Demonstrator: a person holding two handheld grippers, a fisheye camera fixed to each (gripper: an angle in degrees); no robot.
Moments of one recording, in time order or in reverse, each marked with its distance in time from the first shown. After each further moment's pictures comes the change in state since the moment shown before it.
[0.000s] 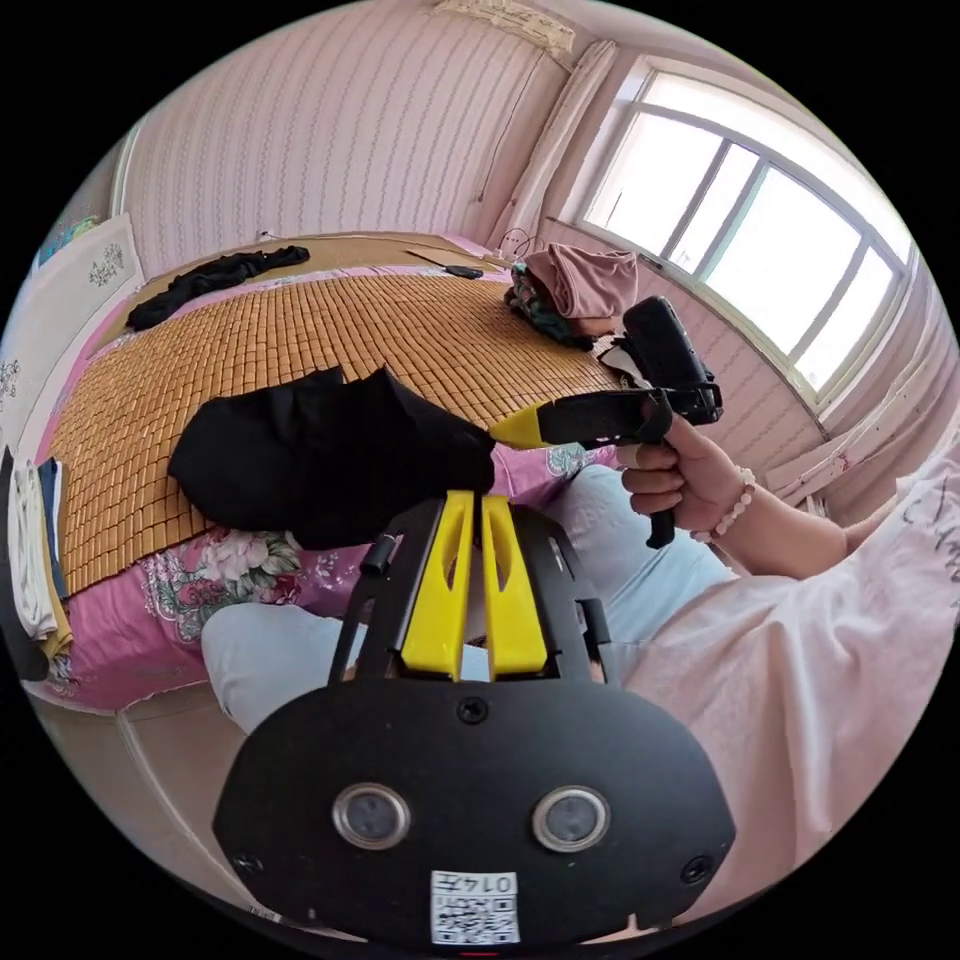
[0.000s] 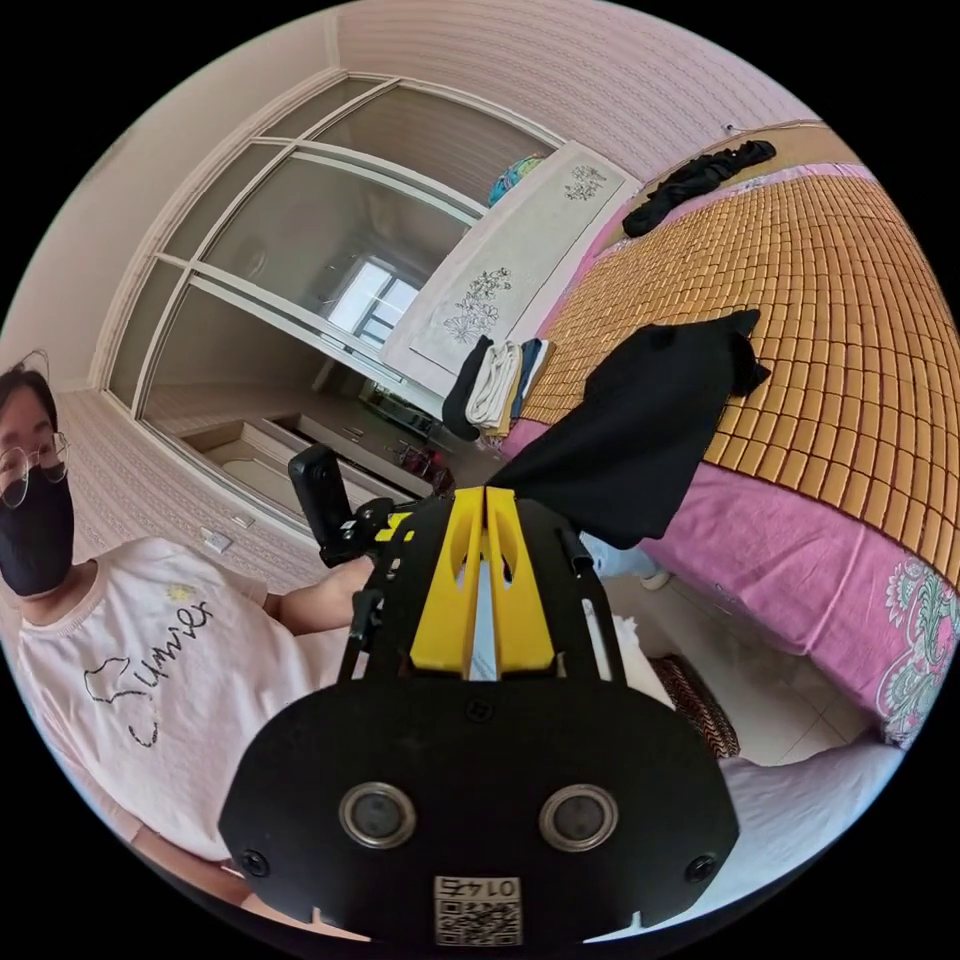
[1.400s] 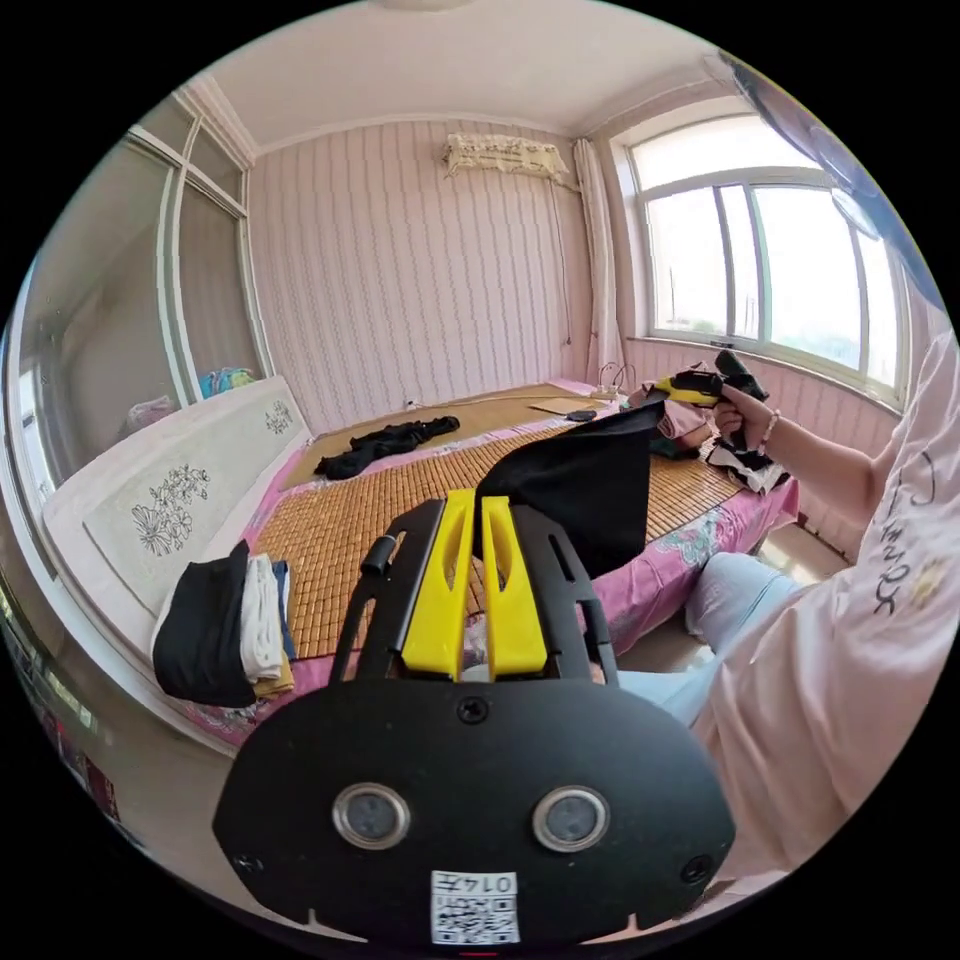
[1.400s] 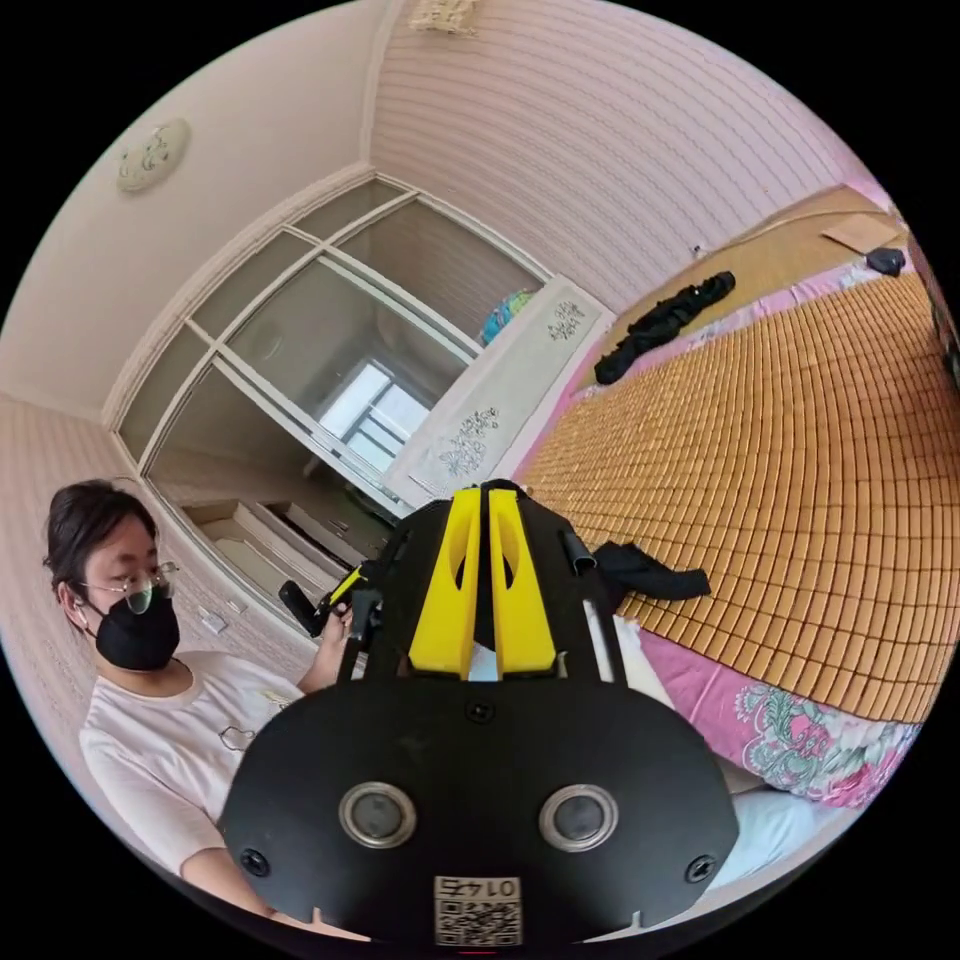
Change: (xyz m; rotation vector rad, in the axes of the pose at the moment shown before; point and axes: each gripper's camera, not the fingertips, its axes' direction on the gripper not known) left arm 0.060 0.073 -0.258 0.417 -0.469 0.106; right arm -0.174 -0.009 -0.170 0.362 0.054 -0.082
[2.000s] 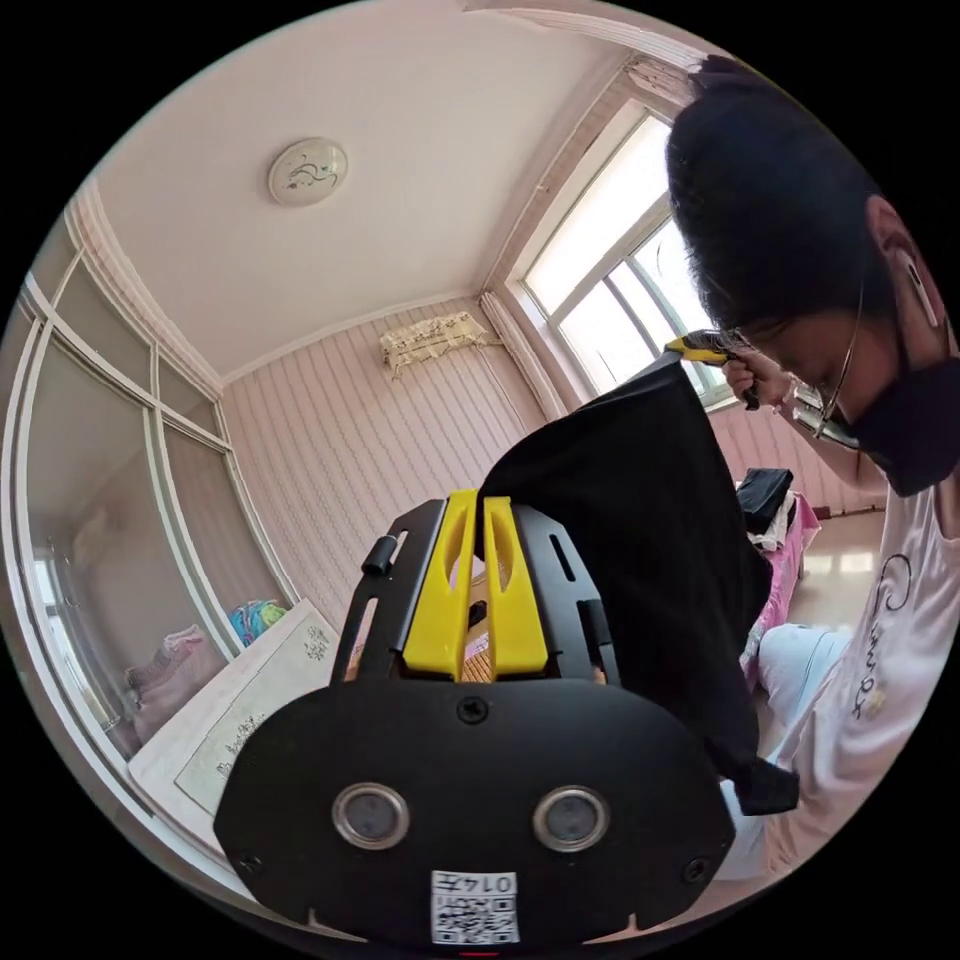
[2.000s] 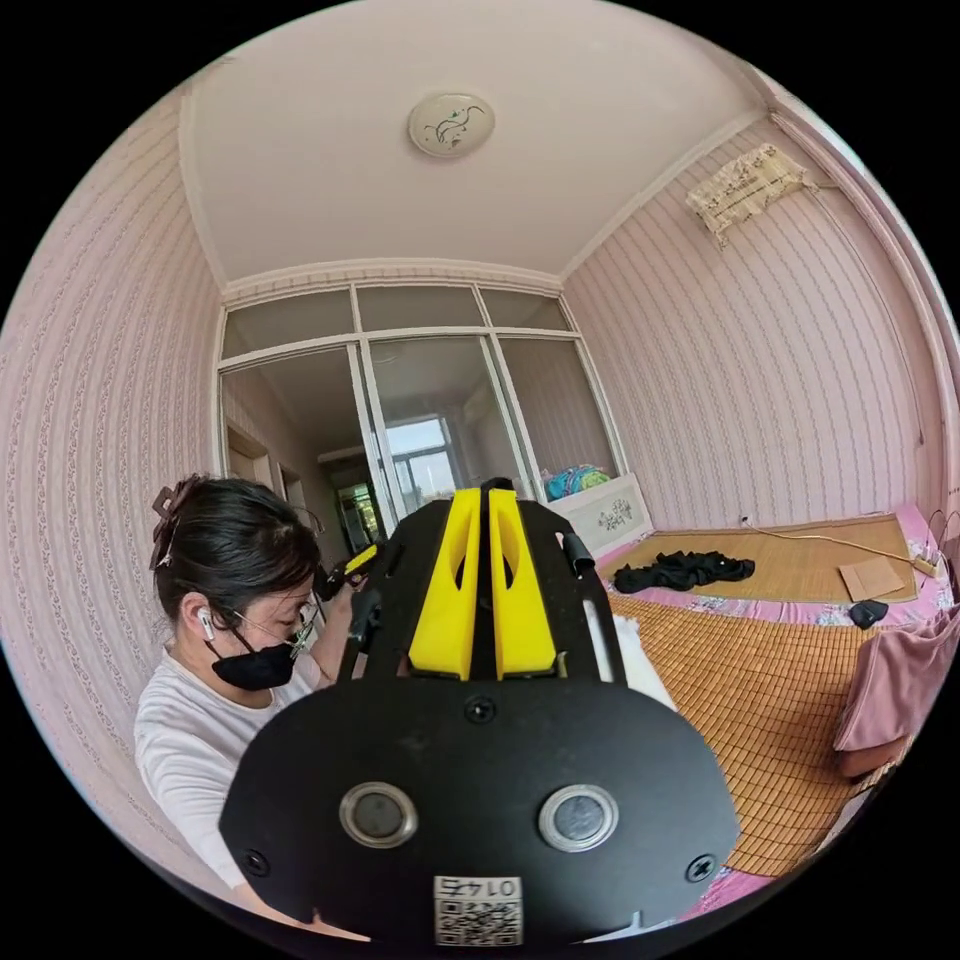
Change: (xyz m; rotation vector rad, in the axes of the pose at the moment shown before) left arm 0.036 -0.173 -0.117 0.465 -0.056 0.334; right arm -0.278 -0.029 -0.176 0.255 0.073 -0.516
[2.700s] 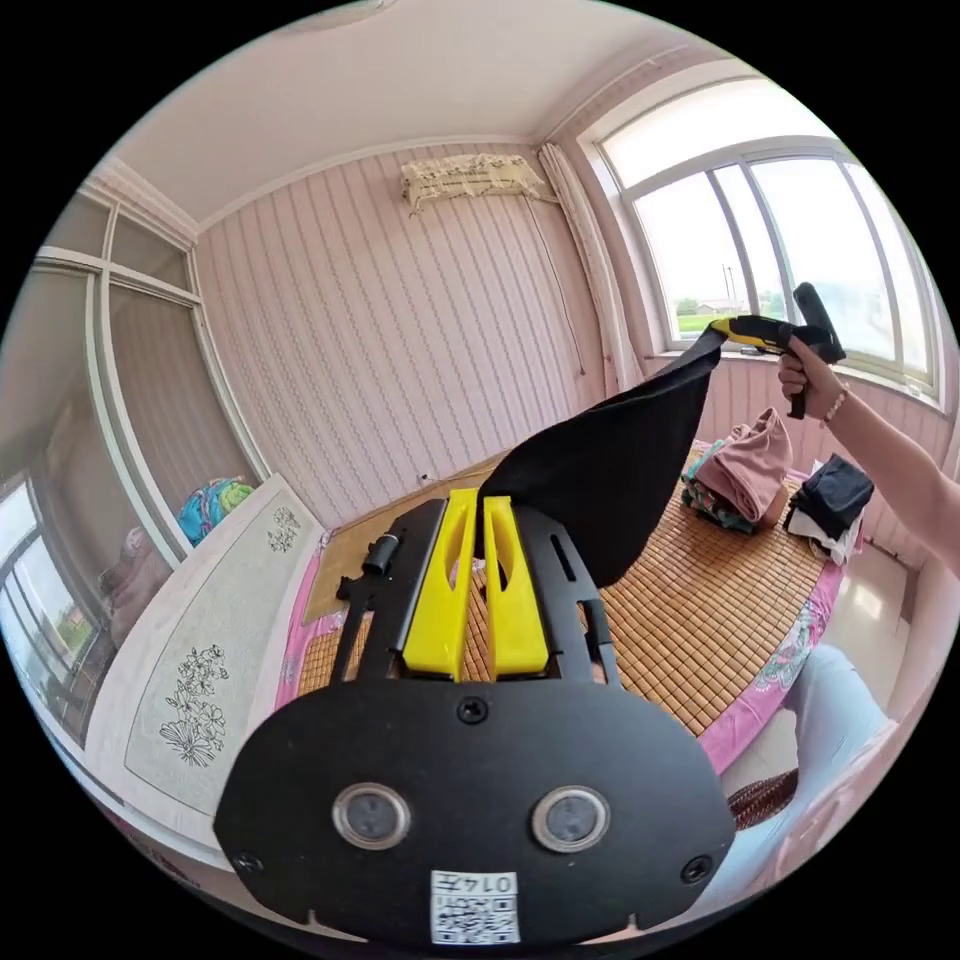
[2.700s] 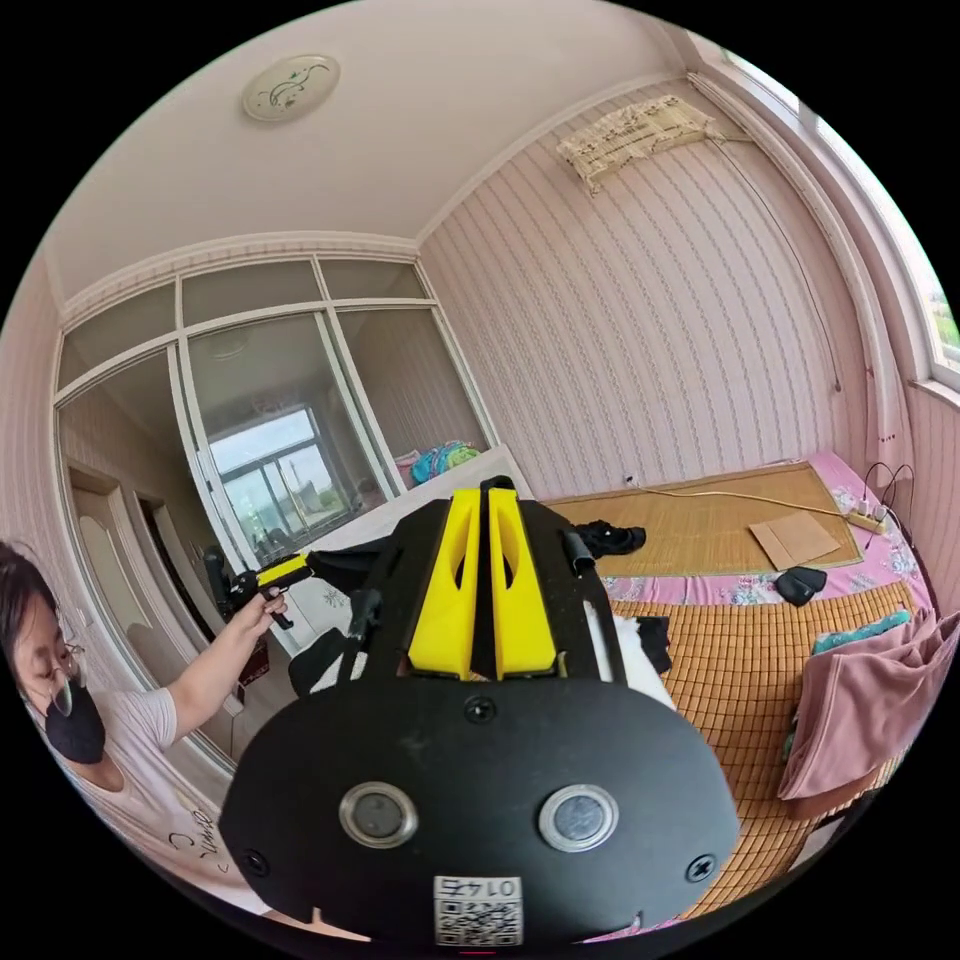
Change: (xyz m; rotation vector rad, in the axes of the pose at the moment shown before) left arm -0.084 0.051 0.402 -0.419 0.037 -0.164; right arm 0.238 -0.062 0.136 -0.070 0.327 0.134
